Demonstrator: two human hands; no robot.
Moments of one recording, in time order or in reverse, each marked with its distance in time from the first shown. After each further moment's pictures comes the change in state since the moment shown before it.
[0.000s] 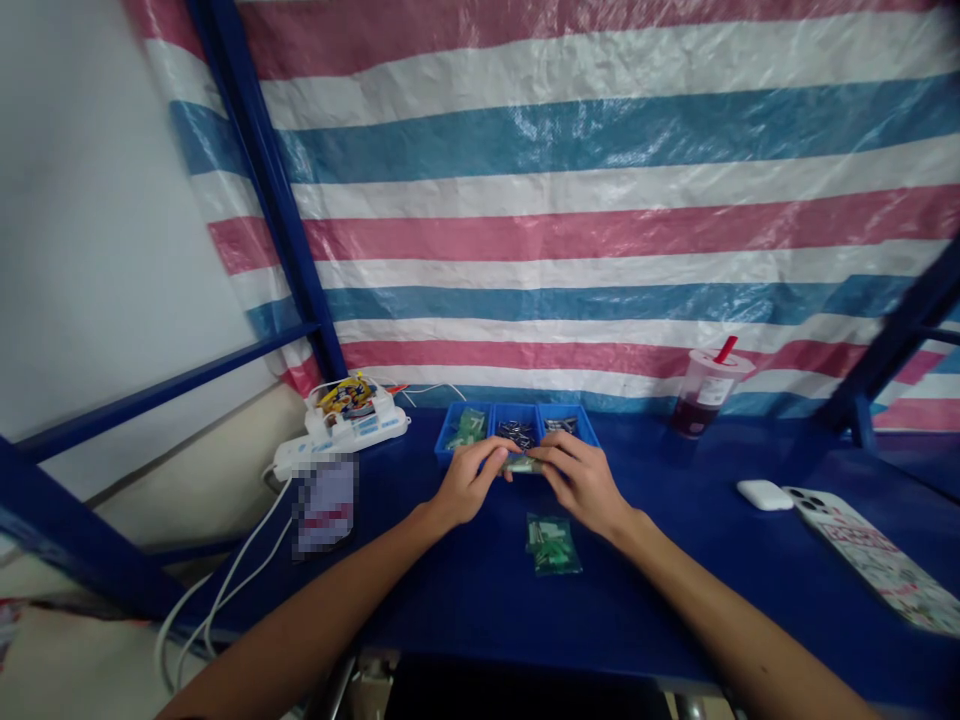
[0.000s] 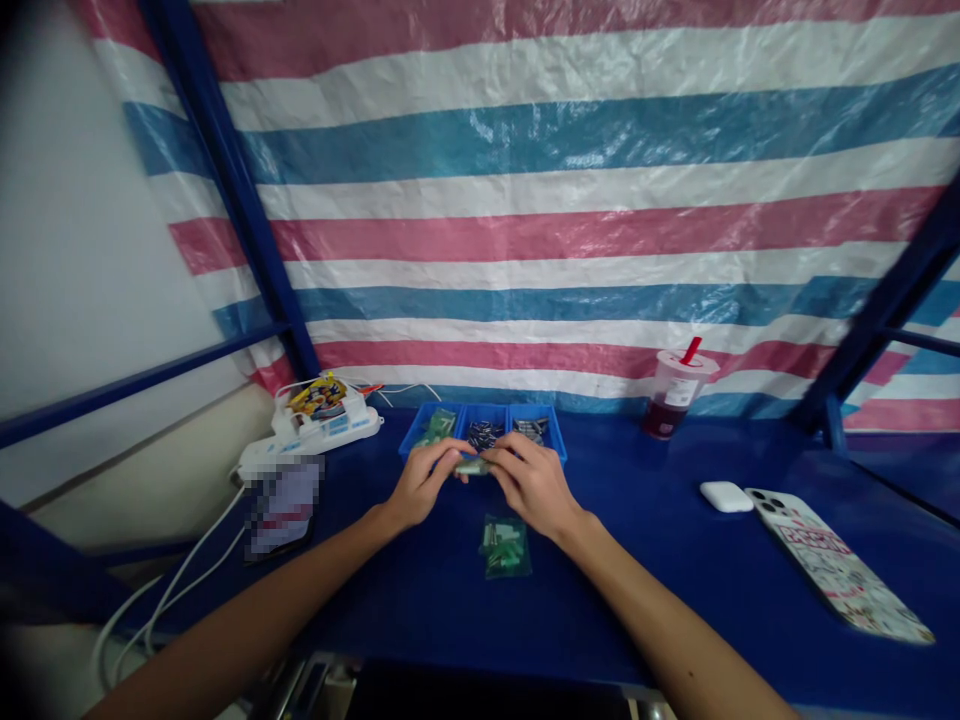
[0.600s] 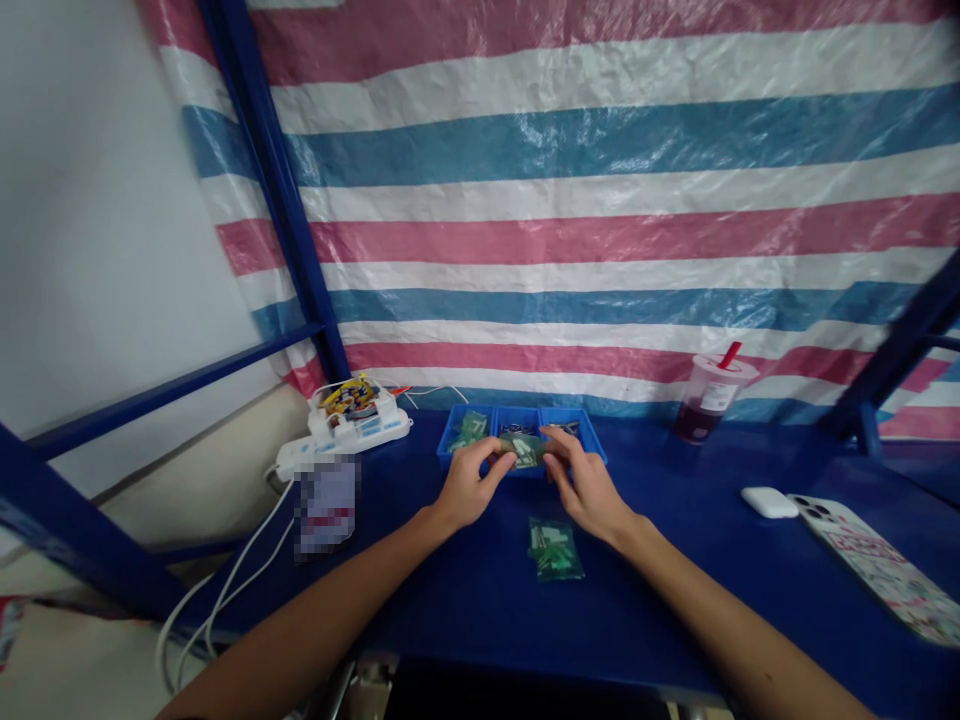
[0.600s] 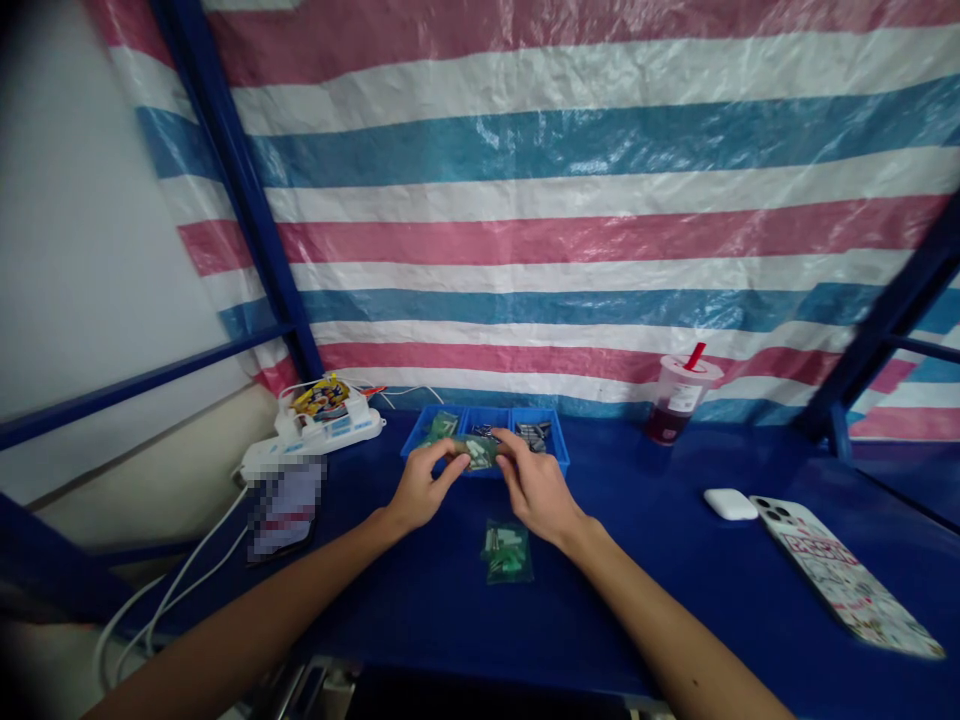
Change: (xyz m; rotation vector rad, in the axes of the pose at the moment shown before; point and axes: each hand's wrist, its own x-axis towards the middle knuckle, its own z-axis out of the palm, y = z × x) left_hand 0.002 0.000 0.003 0.124 0.112 0.019; right_hand -0.007 0.004 0.007 0.148 -0.054 0.190
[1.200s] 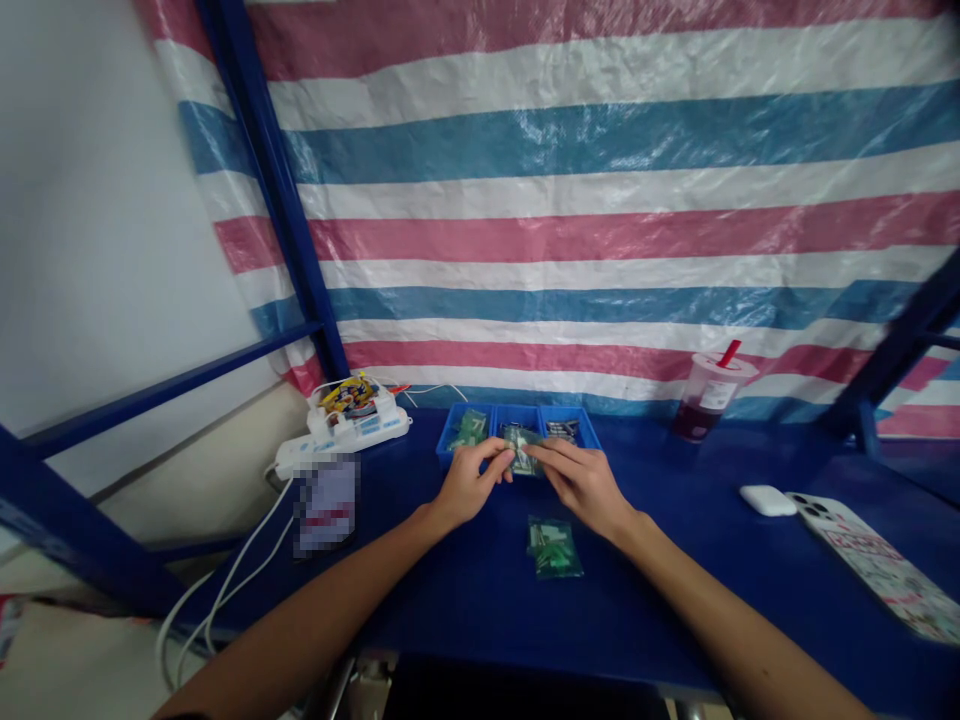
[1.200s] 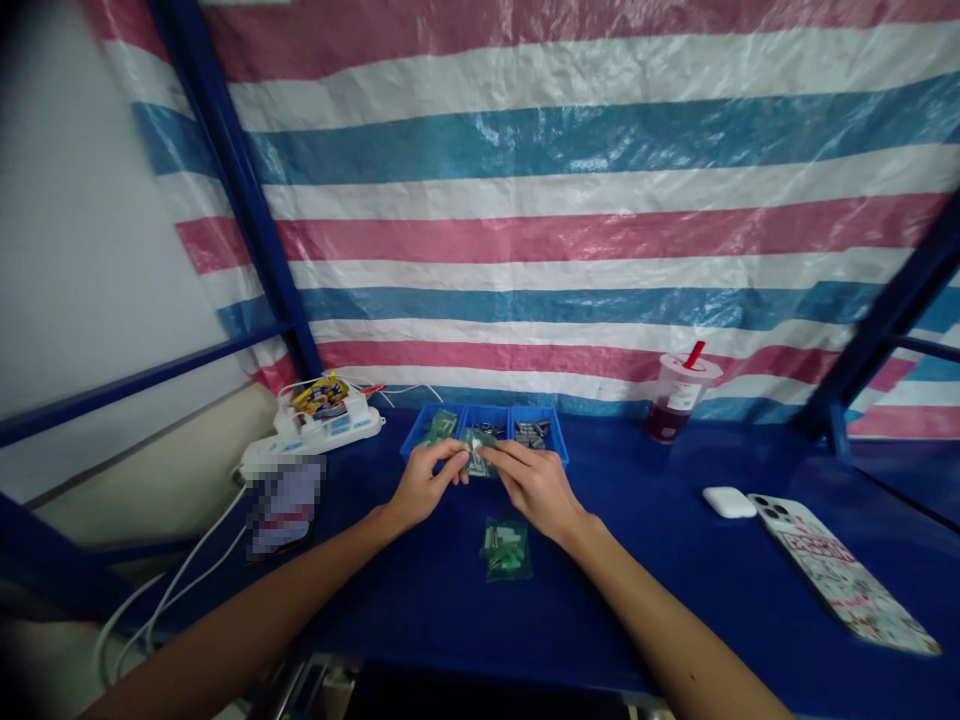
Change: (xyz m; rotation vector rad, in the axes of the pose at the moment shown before) left_hand -0.001 -0.004 0.001 -0.126 -0.107 -0.097; right_hand 0.001 0.007 -0.003 -0.176 0.013 -0.208
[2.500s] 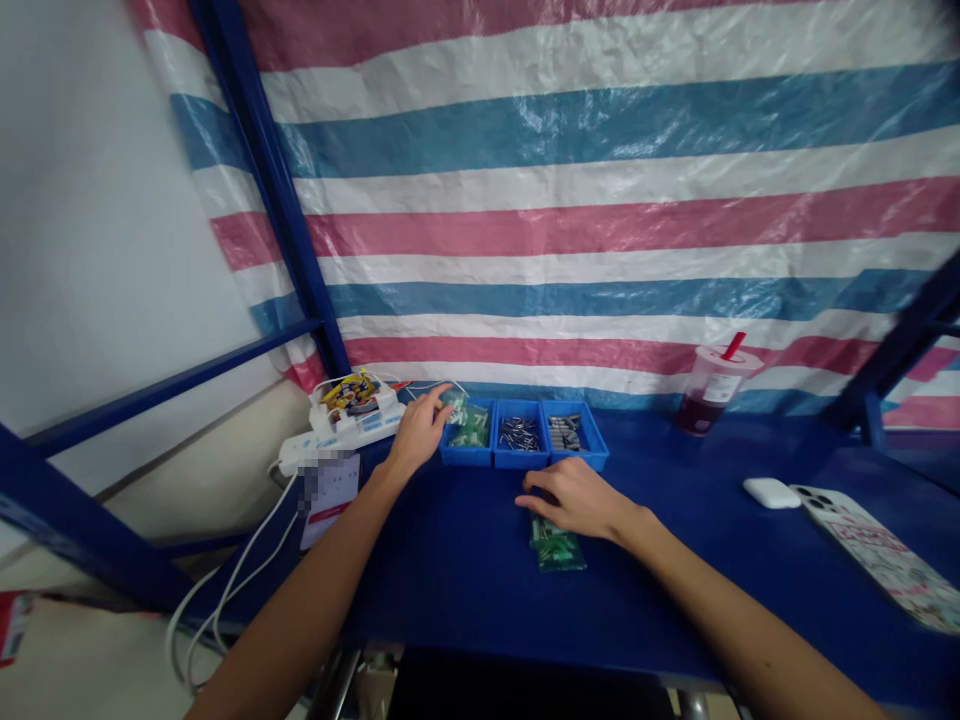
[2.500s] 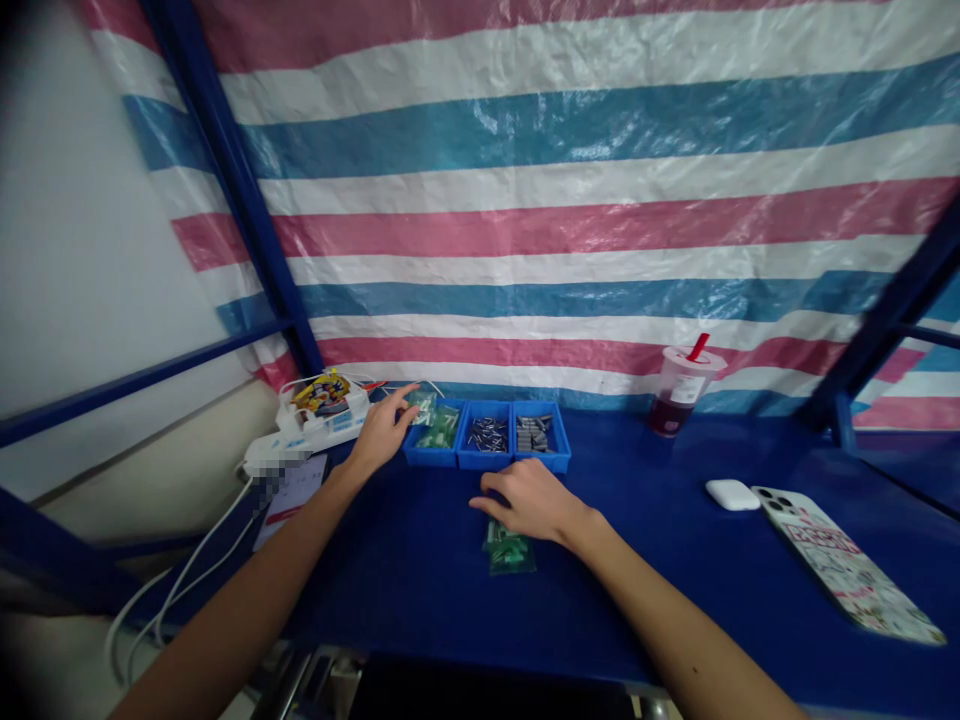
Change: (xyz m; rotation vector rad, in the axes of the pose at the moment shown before) left_hand 0.031 -0.073 -0.086 0.601 0.232 -0.071; right_hand 0.007 -0.014 0.000 -0.059 -0.558 0.076
